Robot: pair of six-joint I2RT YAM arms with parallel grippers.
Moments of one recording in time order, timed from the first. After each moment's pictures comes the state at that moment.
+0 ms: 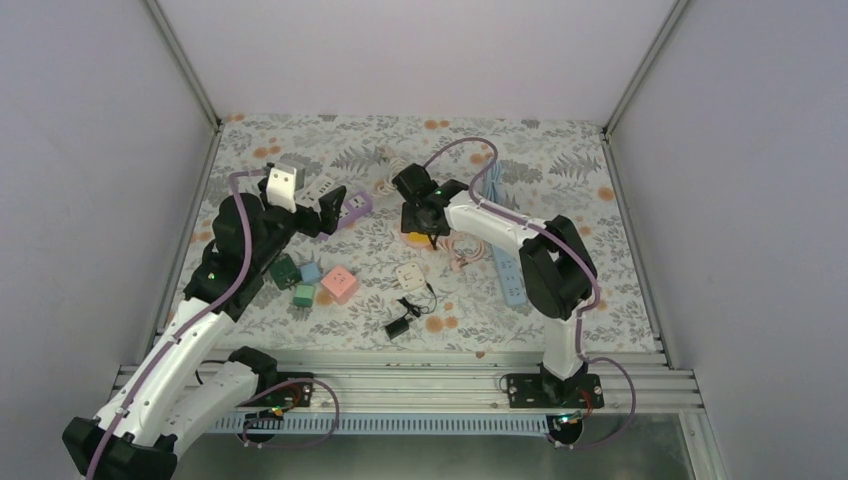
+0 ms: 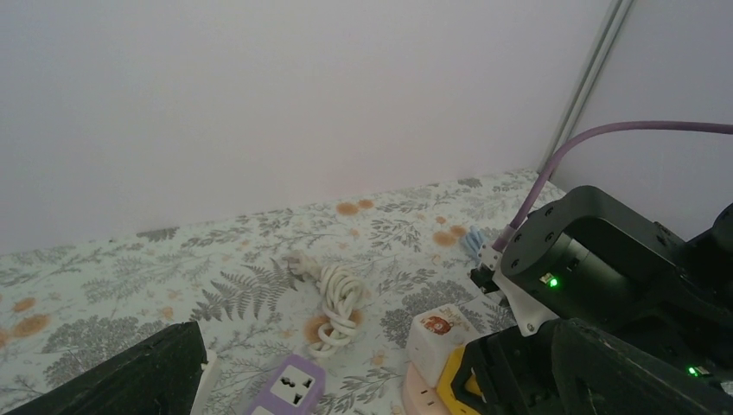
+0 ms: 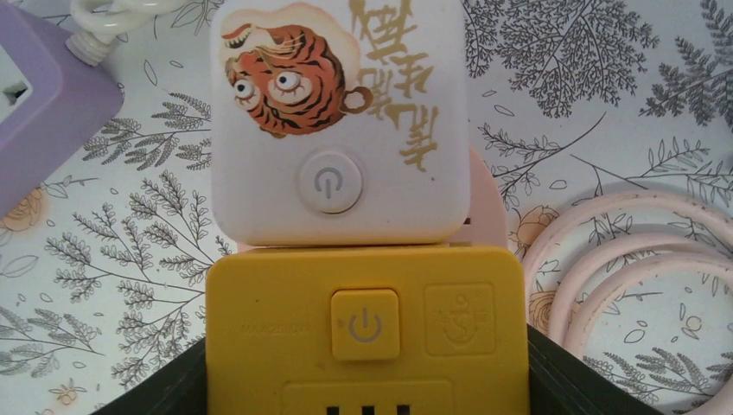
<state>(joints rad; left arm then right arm) -0.38 0.80 0.80 -0.15 0.09 -0.14 0.74 1.96 1.52 -0.71 0.22 0.73</state>
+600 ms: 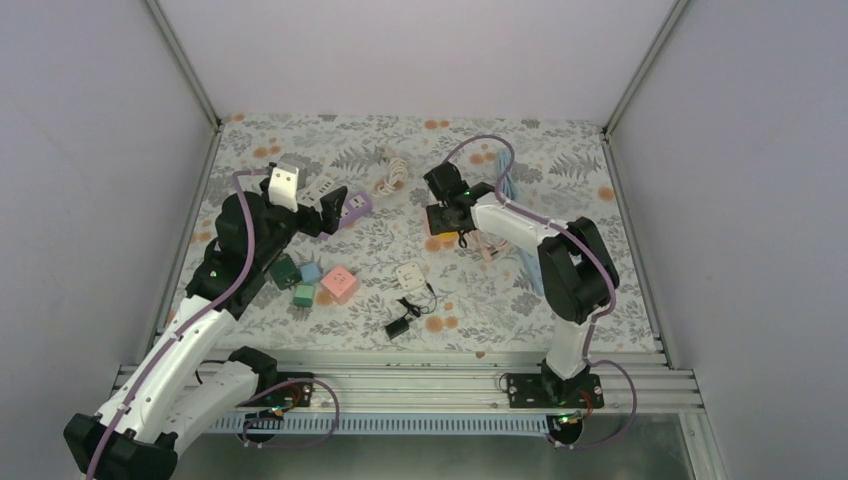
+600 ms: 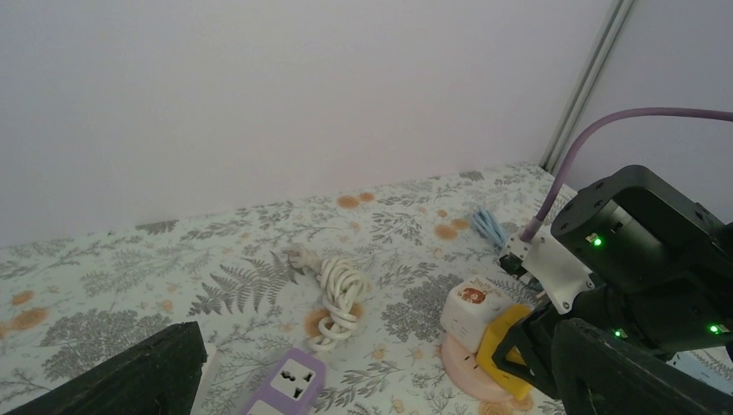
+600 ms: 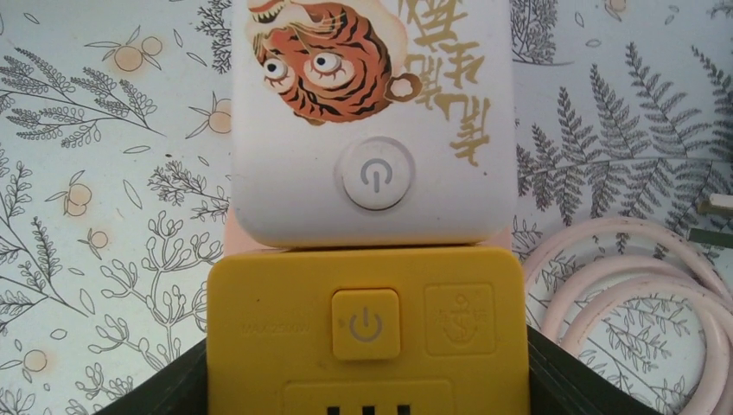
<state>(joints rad) -0.38 0.81 0.80 -0.15 0.09 -0.14 0.61 1.87 1.33 -0.59 0.22 0.35</state>
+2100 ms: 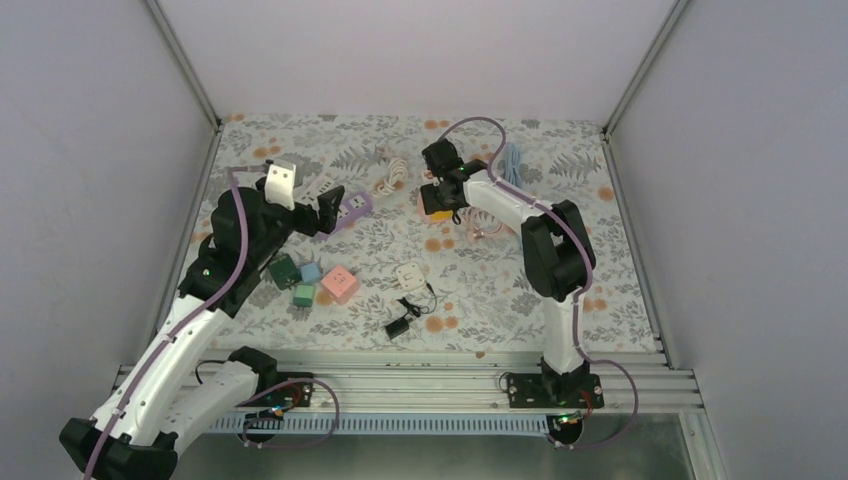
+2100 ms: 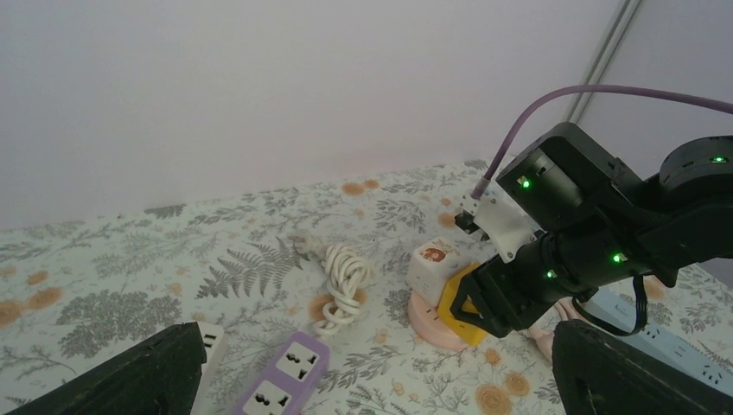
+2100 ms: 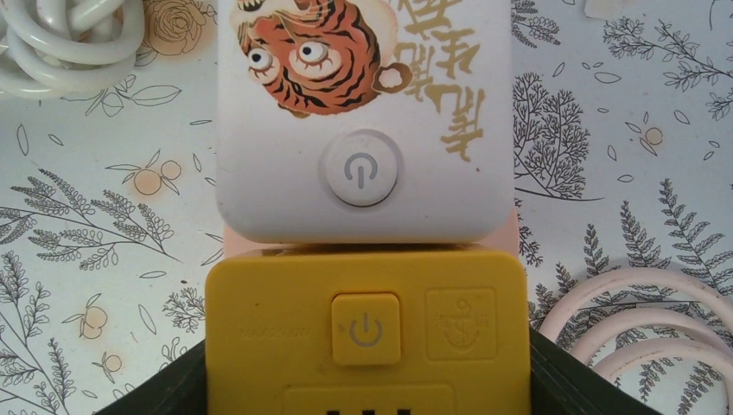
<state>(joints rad) -0.38 0.82 0.87 -0.25 0.08 -0.15 0.55 2.06 1.61 -0.65 0.15 0.26</state>
